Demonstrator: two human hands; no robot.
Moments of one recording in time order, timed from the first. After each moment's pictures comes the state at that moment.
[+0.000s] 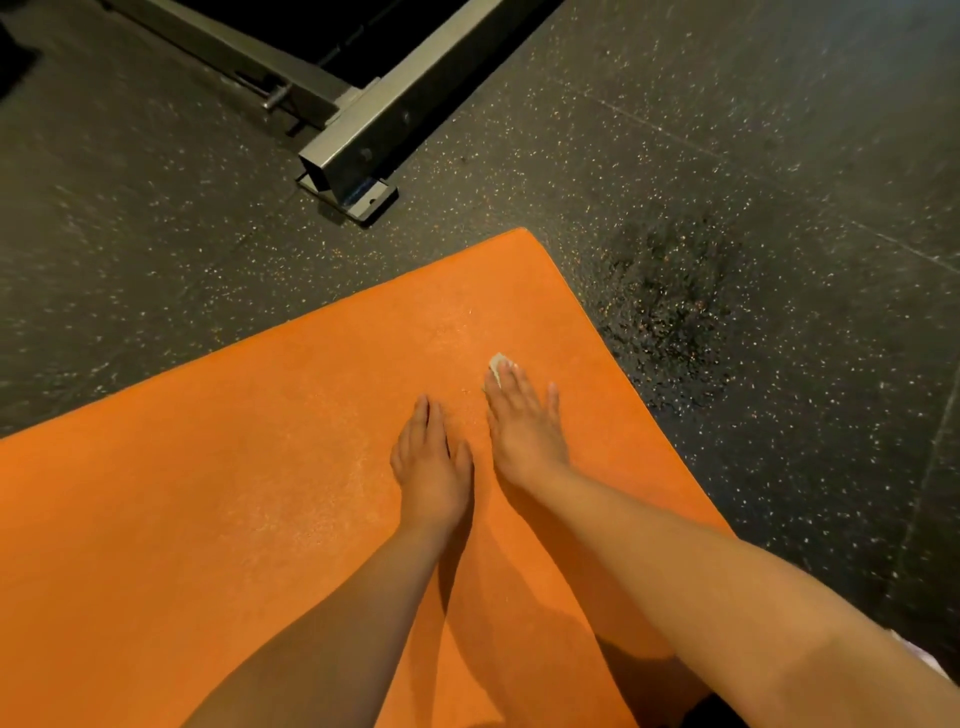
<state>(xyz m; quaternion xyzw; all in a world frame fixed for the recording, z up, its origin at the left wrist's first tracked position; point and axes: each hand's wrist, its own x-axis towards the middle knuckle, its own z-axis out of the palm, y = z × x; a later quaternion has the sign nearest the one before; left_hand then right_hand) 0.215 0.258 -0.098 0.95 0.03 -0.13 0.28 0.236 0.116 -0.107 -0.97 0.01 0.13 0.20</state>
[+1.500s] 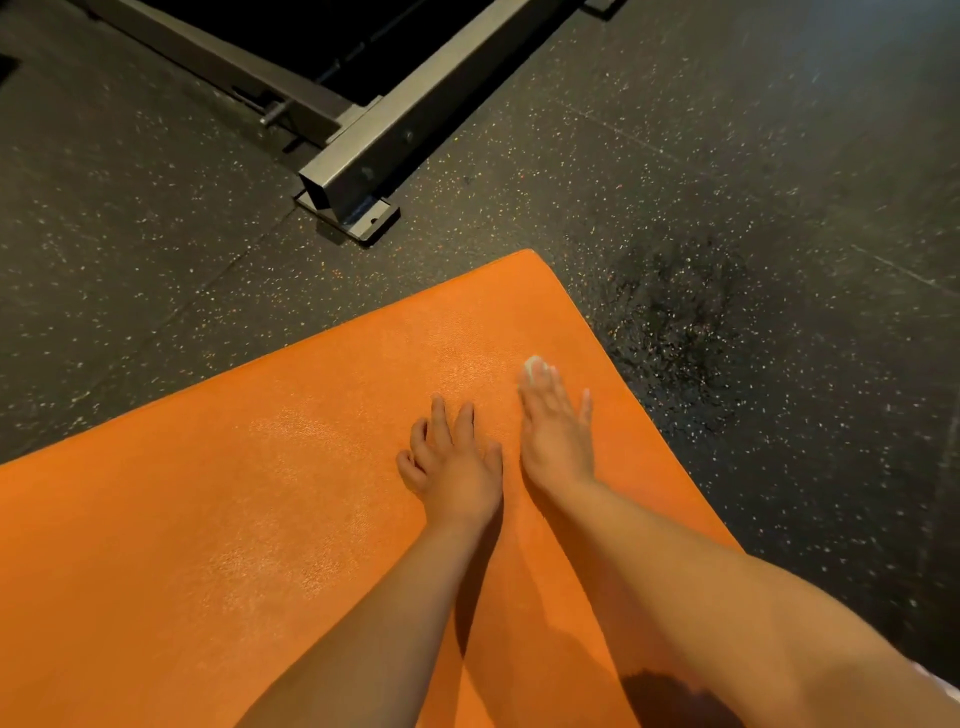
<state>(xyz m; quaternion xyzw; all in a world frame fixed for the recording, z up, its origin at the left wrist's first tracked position) 0.252 0.235 -0.092 0.96 0.06 -0.19 0.19 0.263 0.101 -0.115 -0.97 0.11 0.07 0.20</state>
